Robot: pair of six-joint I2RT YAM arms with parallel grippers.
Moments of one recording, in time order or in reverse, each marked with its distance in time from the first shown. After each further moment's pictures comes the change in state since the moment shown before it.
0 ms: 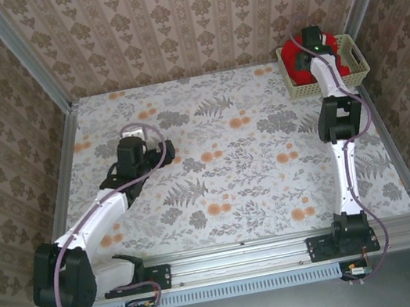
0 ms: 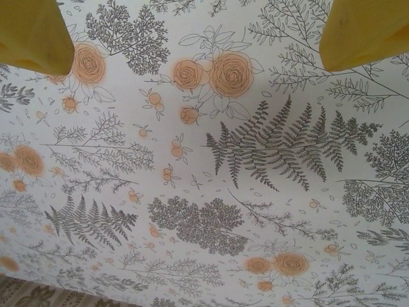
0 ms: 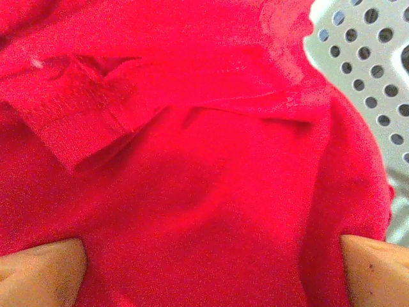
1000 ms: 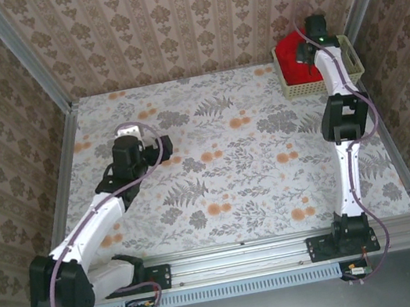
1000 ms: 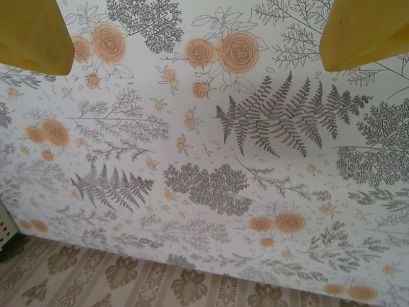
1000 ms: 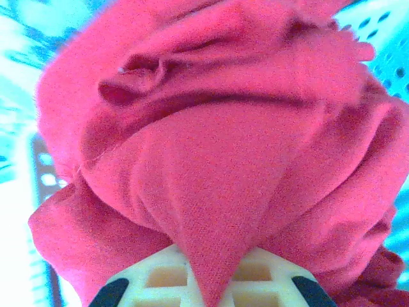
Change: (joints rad) left arm -0.007 -0.099 0.016 -0.005 -0.019 0.000; right arm 0.026 -0.224 -0.141 0.020 -0.225 0.061
